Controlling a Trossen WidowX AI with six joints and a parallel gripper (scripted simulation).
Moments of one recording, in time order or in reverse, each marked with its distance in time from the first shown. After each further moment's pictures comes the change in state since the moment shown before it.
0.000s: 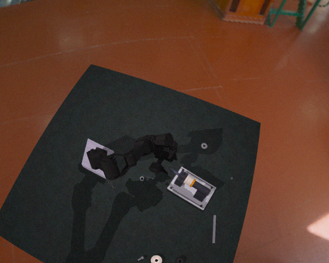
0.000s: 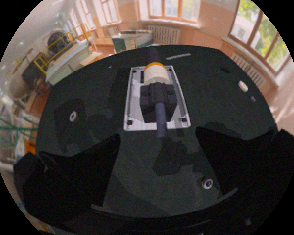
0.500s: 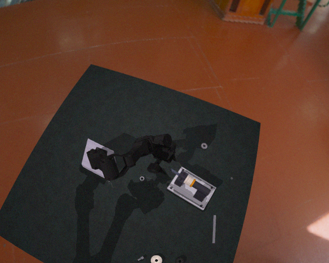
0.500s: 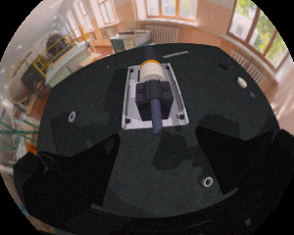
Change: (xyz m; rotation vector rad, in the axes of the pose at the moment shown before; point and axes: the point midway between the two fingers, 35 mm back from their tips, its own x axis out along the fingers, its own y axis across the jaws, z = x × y) arm -0.001 -0.005 -0.007 0.021 0.005 -0.003
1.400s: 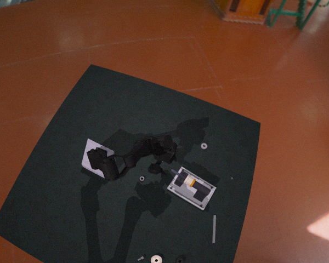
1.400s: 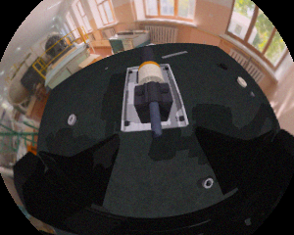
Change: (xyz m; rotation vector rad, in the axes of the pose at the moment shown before) arm 0.004 -0.001 0.003 0.012 -0.001 -0.006
